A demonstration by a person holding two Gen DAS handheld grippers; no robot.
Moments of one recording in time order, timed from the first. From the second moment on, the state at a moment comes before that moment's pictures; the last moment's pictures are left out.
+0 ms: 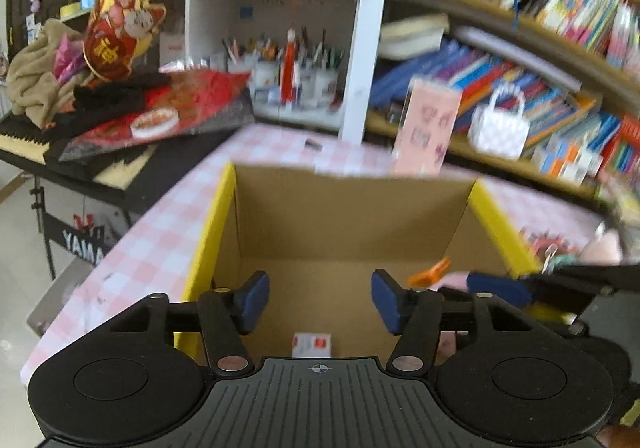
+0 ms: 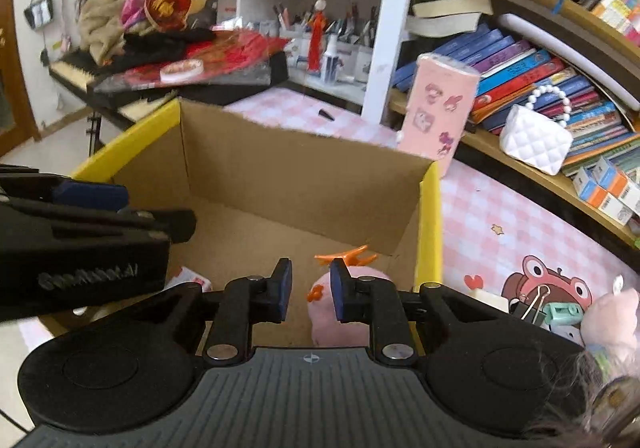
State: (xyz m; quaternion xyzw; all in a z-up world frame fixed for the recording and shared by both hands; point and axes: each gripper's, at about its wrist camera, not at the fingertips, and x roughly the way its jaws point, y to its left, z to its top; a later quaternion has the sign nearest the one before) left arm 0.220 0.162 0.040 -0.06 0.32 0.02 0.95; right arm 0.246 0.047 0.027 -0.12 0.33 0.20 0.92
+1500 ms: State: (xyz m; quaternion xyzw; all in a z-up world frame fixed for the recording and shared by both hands) left arm 0.001 0.143 0.009 -0.02 0.33 -0.01 0.94; right arm -0.009 -0.014 0.005 -0.04 0.35 -0.03 0.93
